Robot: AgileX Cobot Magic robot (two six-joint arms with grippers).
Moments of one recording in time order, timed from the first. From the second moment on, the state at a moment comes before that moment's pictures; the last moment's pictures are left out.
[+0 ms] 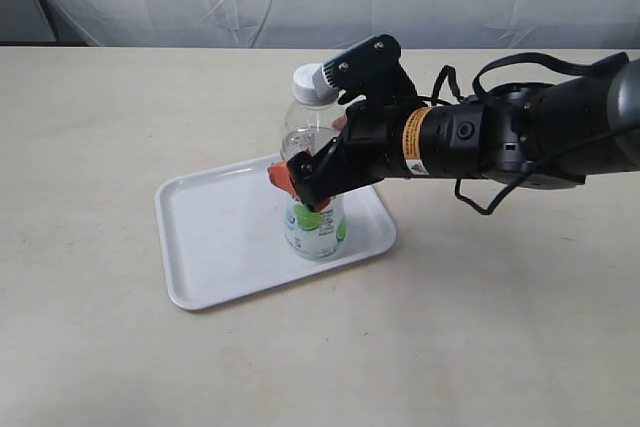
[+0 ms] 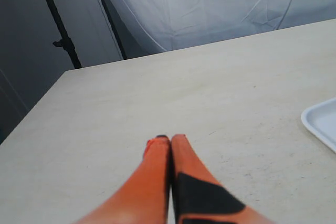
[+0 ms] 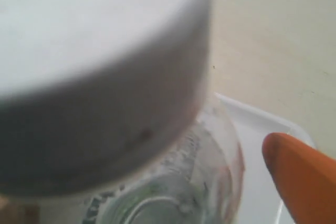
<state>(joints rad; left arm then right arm) 0.04 0.06 0.00 0.23 0.22 -0.04 0.68 1.77 -0.86 -0.94 -0.39 0.77</state>
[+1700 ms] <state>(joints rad) 0.04 0.06 0.00 0.23 0.22 -0.04 0.68 1.09 -0.52 -1.74 -0.92 1.97</state>
